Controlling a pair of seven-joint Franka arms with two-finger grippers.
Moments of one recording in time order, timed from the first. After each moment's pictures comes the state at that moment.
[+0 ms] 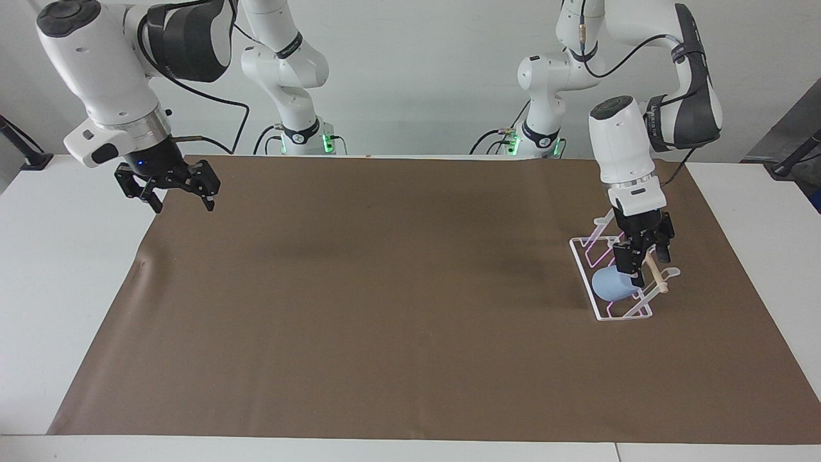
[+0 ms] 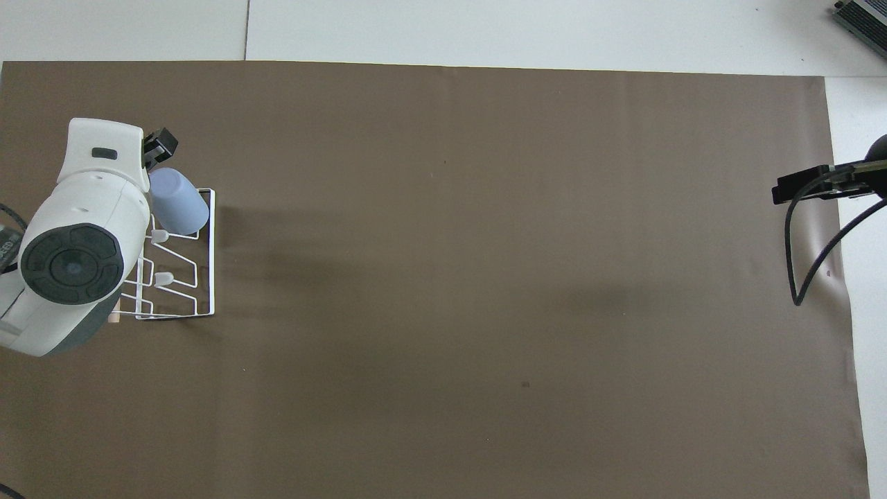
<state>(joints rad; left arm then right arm) 0.04 0.03 -0.16 -2.08 0.86 2.56 -1.33 -0.15 0.08 0.07 -1.57 -0.03 1.73 -0.15</state>
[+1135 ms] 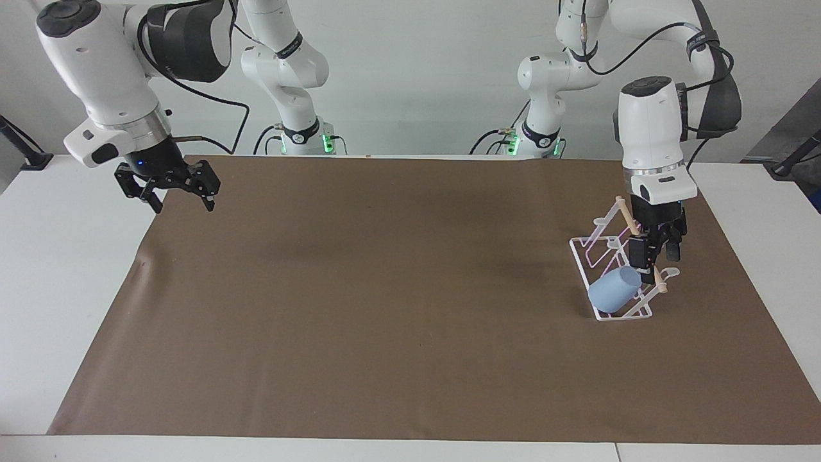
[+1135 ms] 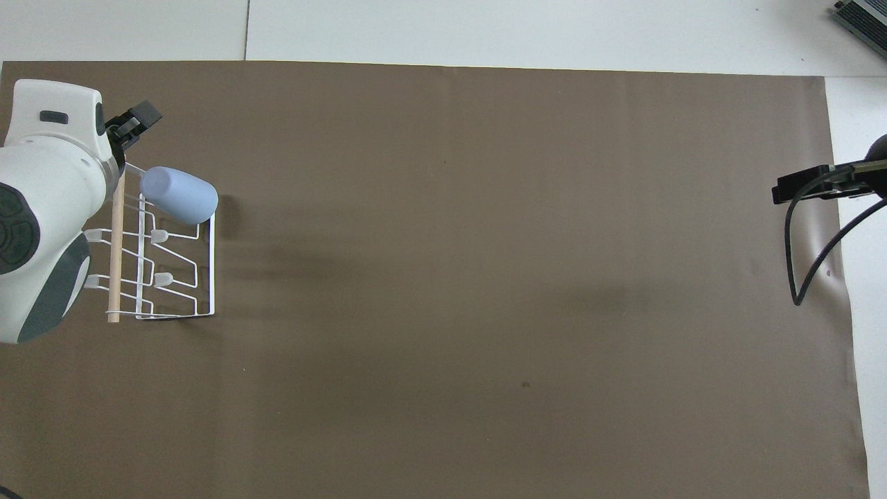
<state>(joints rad) 0.05 0.04 -0.16 -1.97 0.51 2.51 -1.03 -0.15 0.08 0.07 -1.57 -0.03 1.73 -0.15</state>
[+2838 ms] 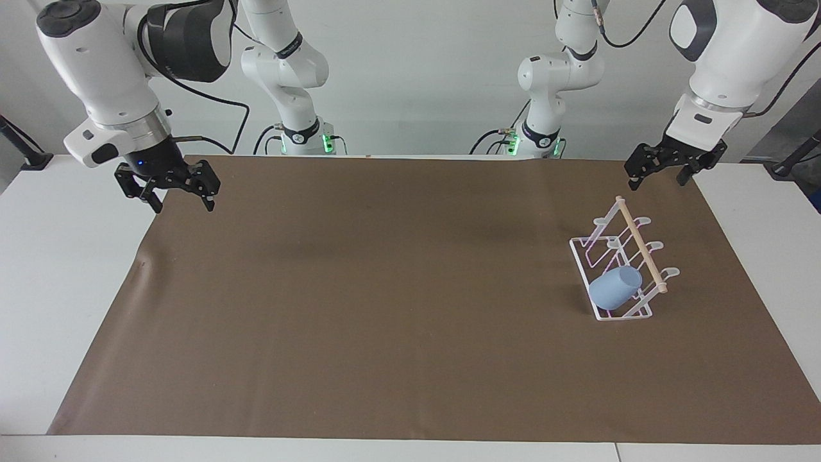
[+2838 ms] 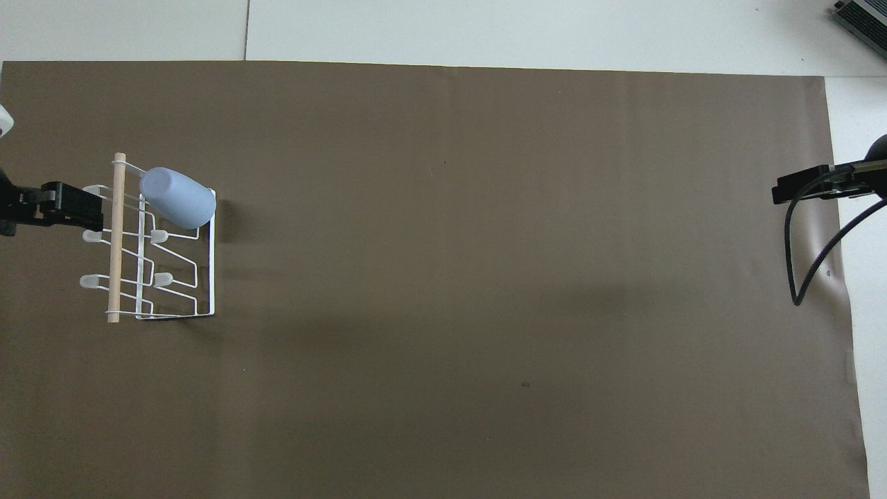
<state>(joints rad) 0.08 -0.02 -0.15 -1.58 0.05 1.56 -0.08 -0.15 0.08 0.07 -1.57 -0.03 1.73 -0.15</state>
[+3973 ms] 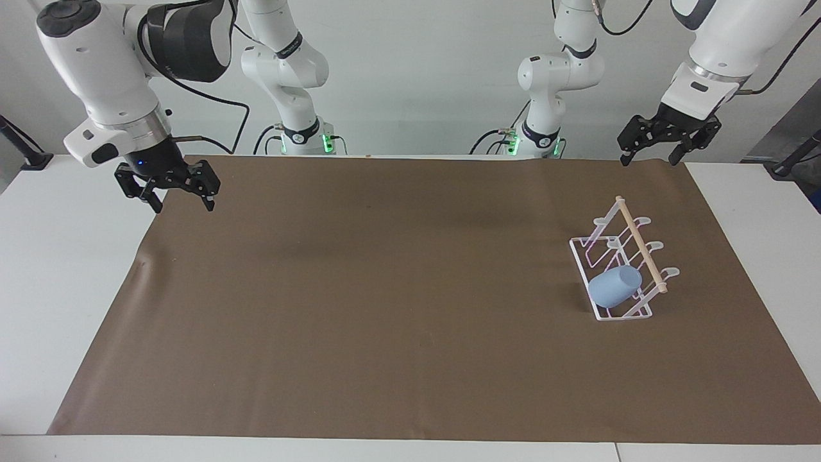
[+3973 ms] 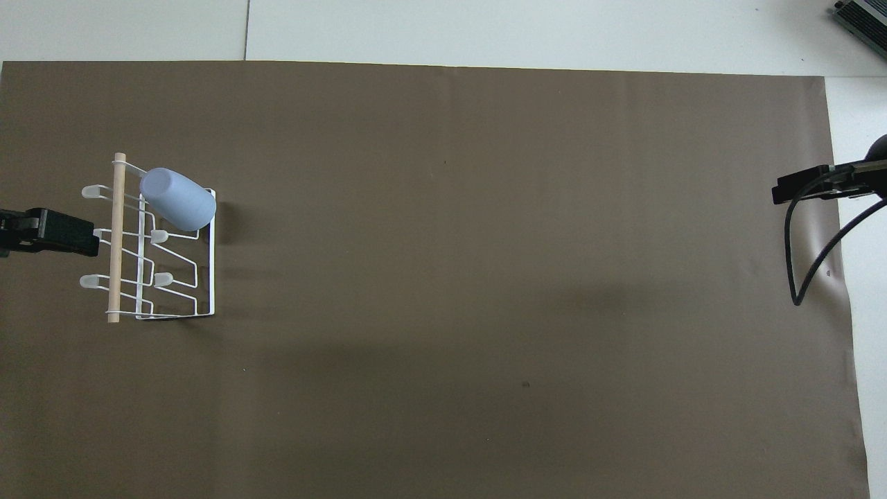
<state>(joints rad) 0.07 -0.07 -0.15 -1.59 0.00 1.49 -0.03 -0.15 0.08 0.07 -1.57 -0.03 1.73 -0.15</state>
